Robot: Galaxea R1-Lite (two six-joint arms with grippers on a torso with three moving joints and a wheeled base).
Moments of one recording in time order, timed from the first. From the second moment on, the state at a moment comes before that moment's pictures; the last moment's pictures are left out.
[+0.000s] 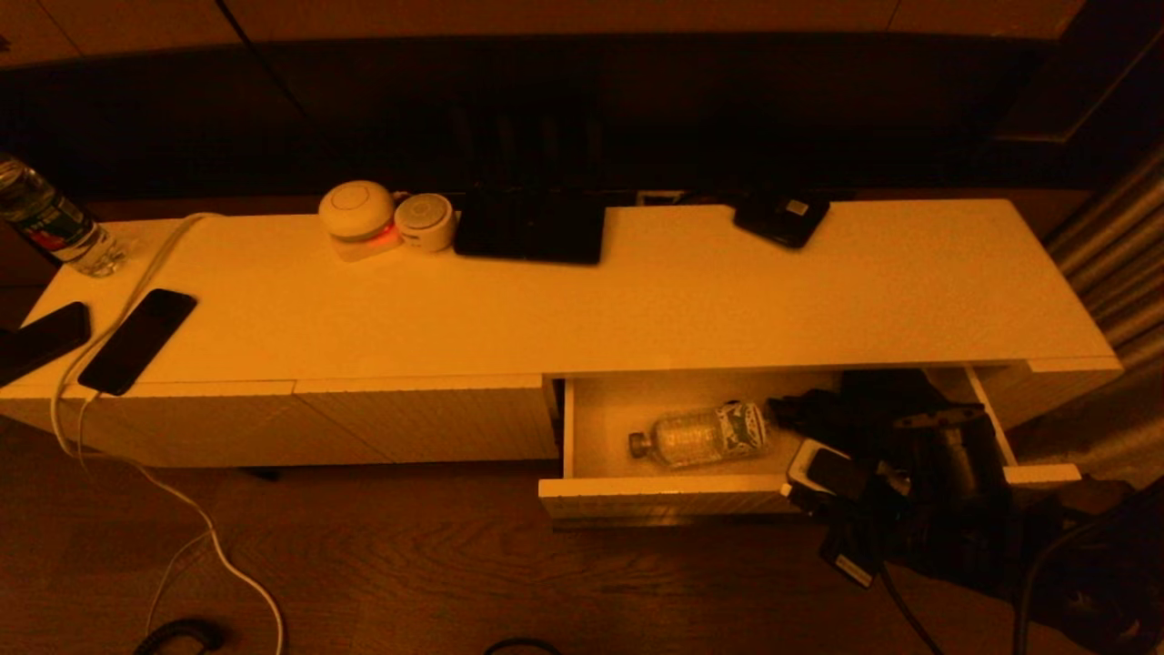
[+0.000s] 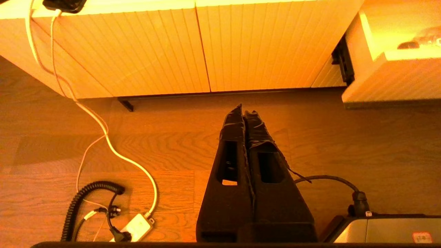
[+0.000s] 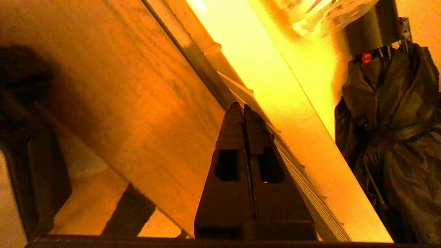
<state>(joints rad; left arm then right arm) 0.00 0.00 0.00 0.00 0.00 0.03 0.35 1.85 -0.54 -0.69 -0.03 -0.67</state>
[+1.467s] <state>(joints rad) 0.00 0.00 0.00 0.00 0.00 0.03 0.34 2.02 -0.71 -1.04 -0.18 -0.69</state>
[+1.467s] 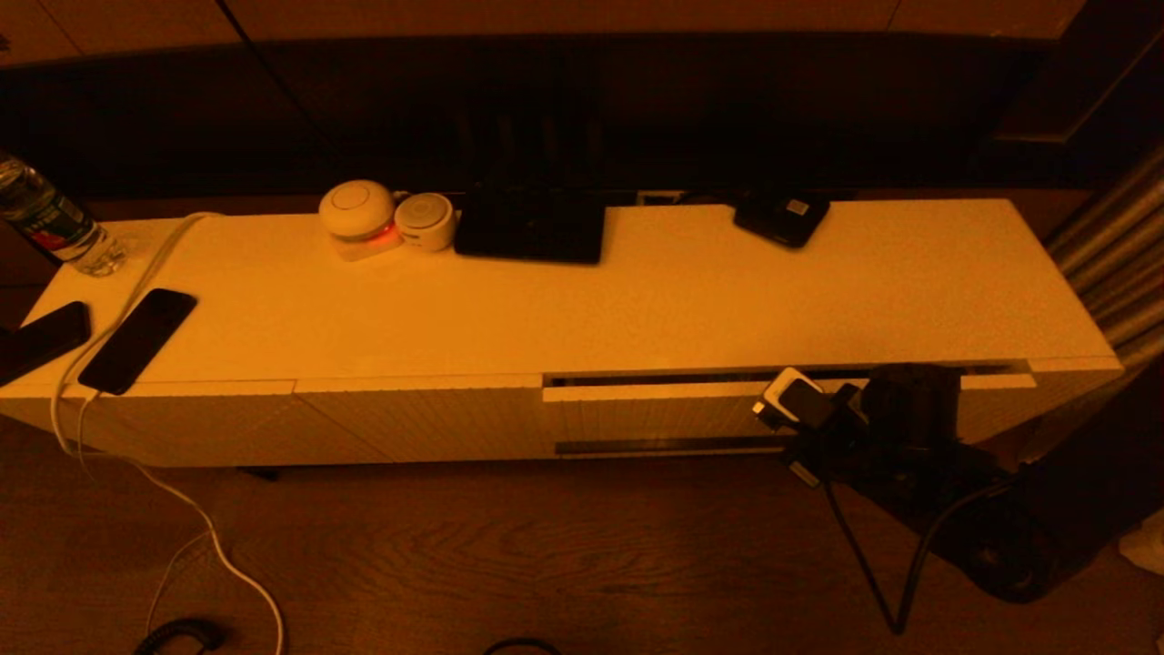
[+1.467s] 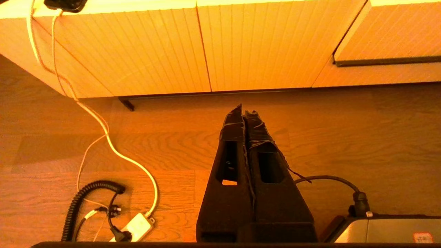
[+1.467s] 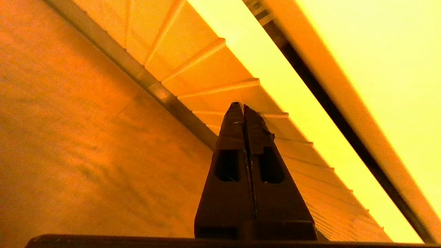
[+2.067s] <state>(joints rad) 0.00 0.00 0.00 0.00 0.00 0.03 0.35 2.07 -0.80 -1.05 -0.25 -0.68</state>
